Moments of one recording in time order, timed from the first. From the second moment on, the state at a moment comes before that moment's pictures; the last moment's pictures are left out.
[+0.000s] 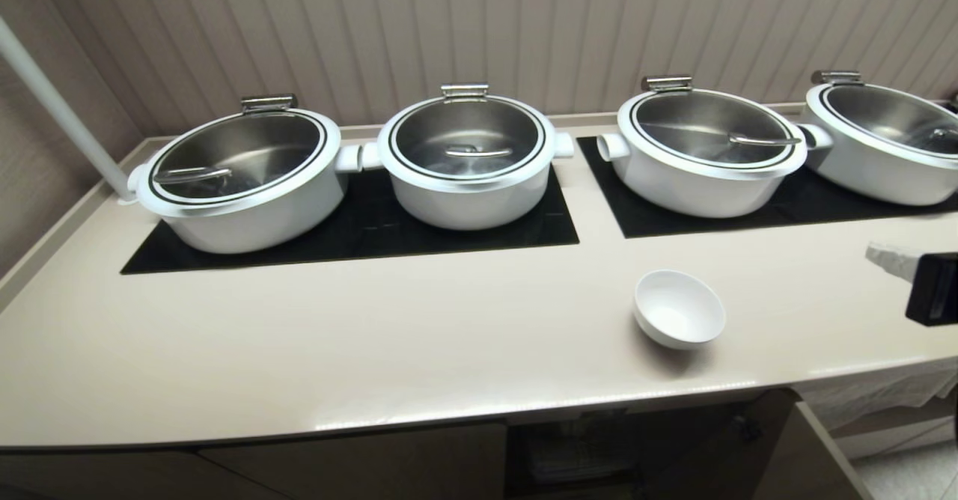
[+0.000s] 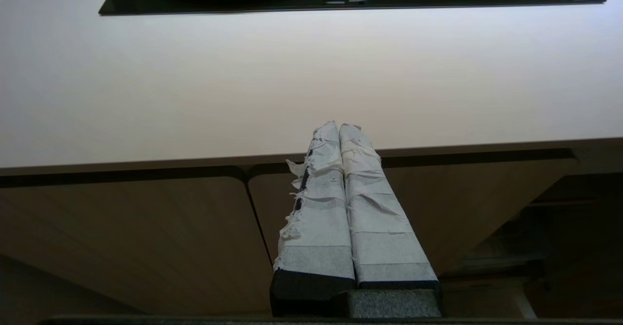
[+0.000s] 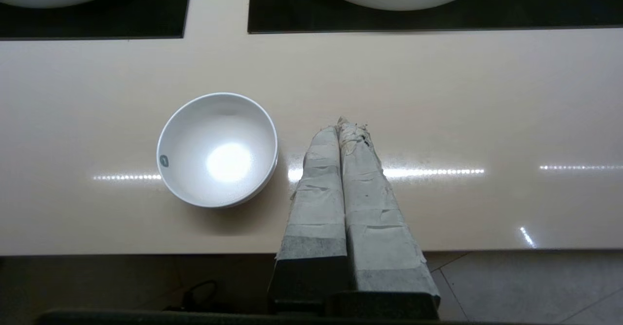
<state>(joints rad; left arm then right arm) 0.00 0.00 0.00 0.00 0.01 -0.03 0.01 1.18 -0.69 -0.25 0.04 -0.03</state>
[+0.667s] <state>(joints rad) 0.00 0.00 0.00 0.00 0.01 -0.03 0.03 1.54 -1.01 0.04 0.04 -0.16</state>
